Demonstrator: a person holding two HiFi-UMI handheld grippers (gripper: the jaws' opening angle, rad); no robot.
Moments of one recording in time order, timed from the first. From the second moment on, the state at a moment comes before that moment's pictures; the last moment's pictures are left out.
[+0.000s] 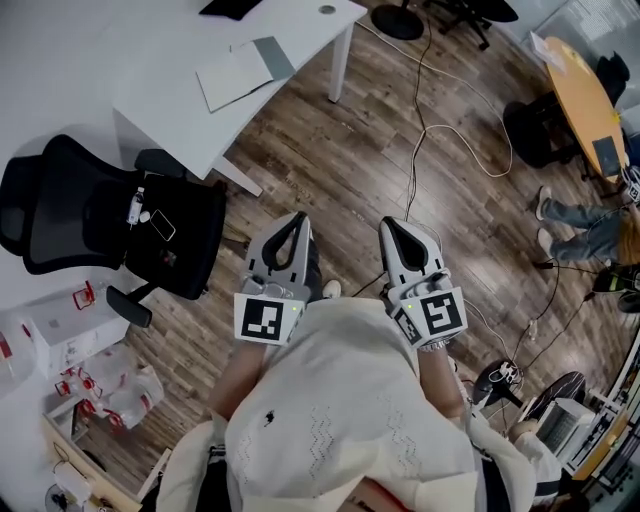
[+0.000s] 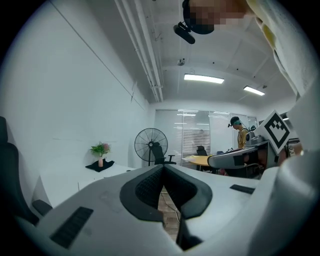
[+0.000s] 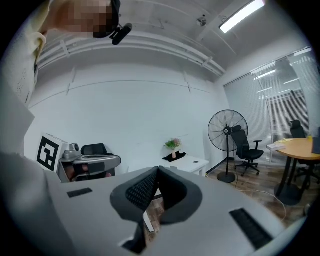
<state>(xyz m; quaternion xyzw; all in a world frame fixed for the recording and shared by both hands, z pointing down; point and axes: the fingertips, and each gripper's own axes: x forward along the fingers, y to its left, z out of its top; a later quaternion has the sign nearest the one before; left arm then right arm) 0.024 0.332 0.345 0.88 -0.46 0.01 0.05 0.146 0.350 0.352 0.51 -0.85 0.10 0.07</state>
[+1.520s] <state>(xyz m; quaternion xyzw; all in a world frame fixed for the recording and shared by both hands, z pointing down) -0.031 0.114 0.345 0.89 -0.45 -0.01 0.06 0.079 0.143 0.348 0.52 -0.84 0.10 0.08</state>
